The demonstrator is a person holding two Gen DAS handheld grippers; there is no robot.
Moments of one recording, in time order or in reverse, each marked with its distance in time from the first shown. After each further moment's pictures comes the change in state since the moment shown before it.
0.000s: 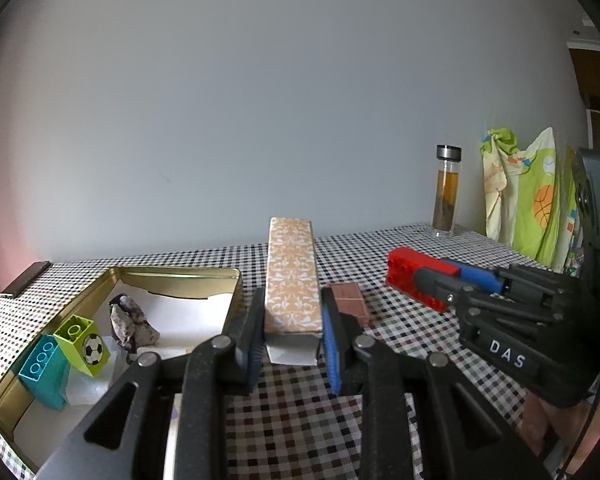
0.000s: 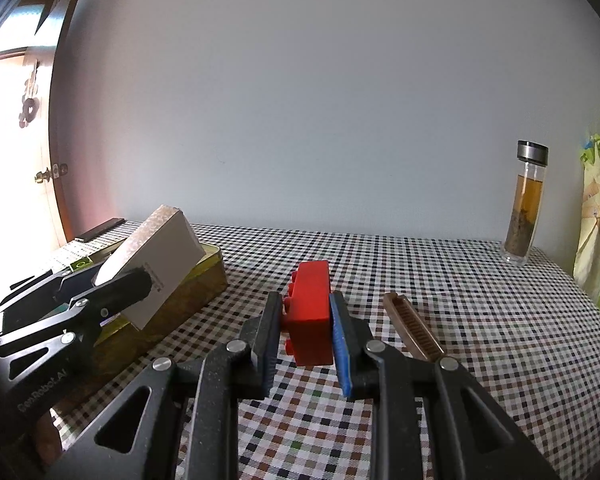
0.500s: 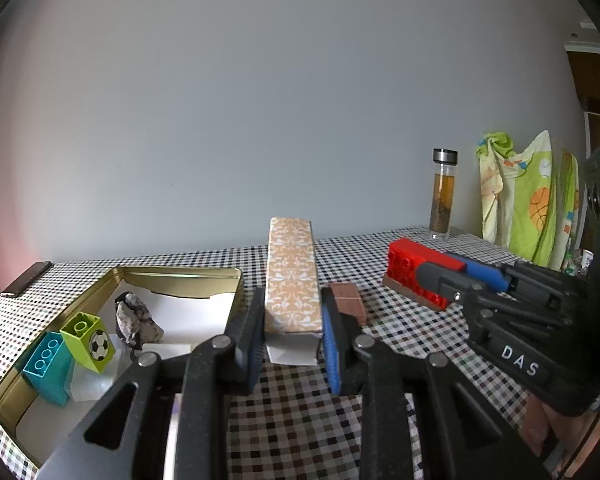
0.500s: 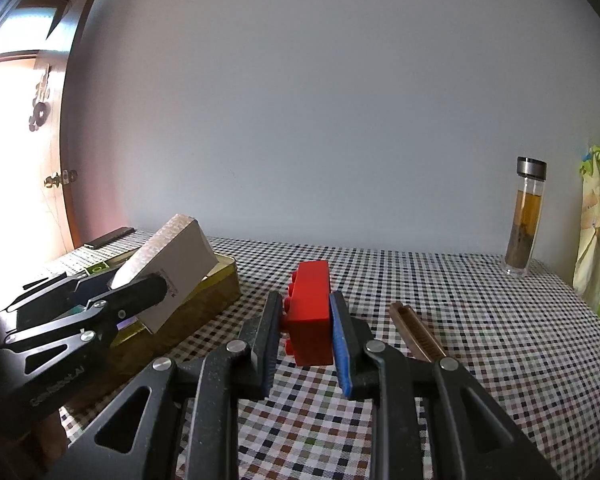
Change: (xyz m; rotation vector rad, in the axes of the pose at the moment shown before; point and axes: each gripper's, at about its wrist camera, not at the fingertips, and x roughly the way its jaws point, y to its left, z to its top) left arm -0.010 0.001 -0.002 0.001 -0.012 -0.009; right arm -0.018 0.013 -0.004 -0.020 -0.070 0.011
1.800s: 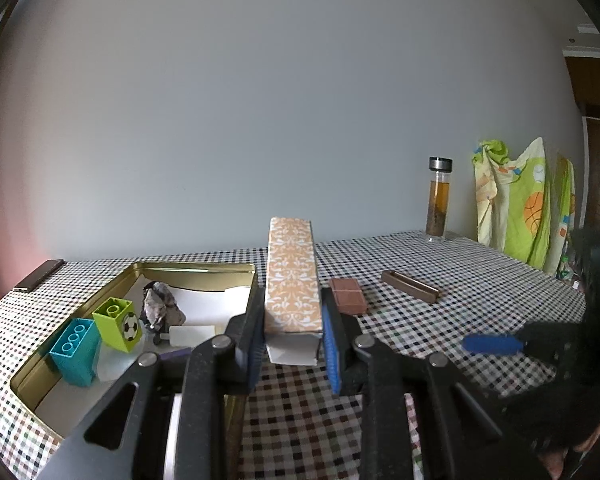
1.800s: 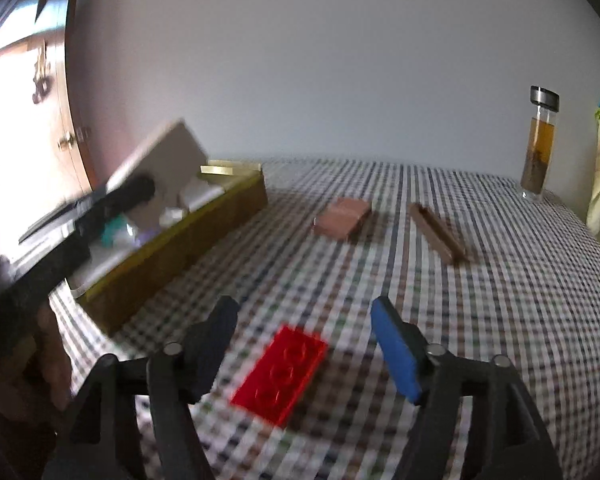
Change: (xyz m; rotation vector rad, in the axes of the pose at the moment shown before) left arm -0.041 0.005 -0.012 -0.012 -0.027 0.009; right arm -0.016 0.009 -0.034 0.032 0.317 0.096
